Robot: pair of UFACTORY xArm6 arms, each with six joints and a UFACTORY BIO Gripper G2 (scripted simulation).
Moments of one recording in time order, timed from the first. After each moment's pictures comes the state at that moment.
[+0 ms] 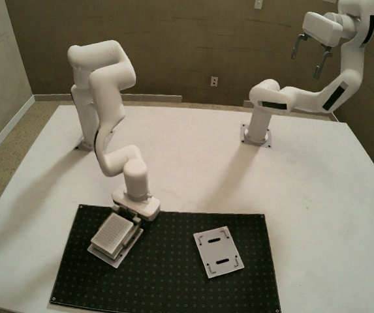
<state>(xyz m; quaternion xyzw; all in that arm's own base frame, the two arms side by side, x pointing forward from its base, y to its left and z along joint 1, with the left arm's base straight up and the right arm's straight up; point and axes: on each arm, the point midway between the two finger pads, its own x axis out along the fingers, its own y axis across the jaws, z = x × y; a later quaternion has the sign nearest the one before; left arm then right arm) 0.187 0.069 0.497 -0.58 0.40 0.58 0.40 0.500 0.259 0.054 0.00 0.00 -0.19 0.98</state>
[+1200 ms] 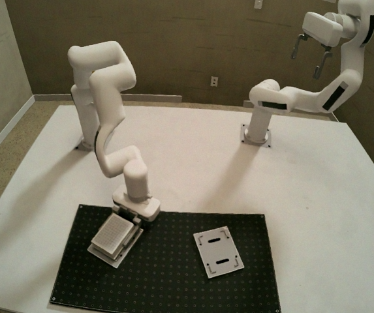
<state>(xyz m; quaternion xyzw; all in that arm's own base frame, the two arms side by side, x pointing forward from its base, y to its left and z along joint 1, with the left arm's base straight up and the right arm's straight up) 0.187 0.069 0.497 -0.58 0.40 0.58 0.40 0.500 0.259 0.051 0.00 0.00 -0.19 0.98</state>
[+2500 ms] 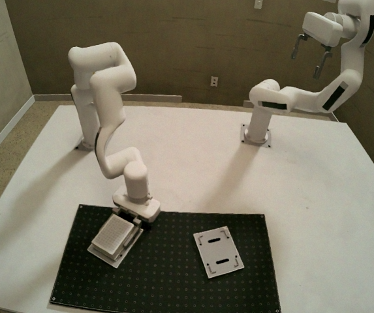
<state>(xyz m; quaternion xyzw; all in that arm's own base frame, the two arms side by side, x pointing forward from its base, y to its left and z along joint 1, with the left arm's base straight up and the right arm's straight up) 0.187 0.069 0.497 -0.58 0.40 0.58 0.40 0.500 0.259 0.045 0.00 0.00 -0.19 0.98</state>
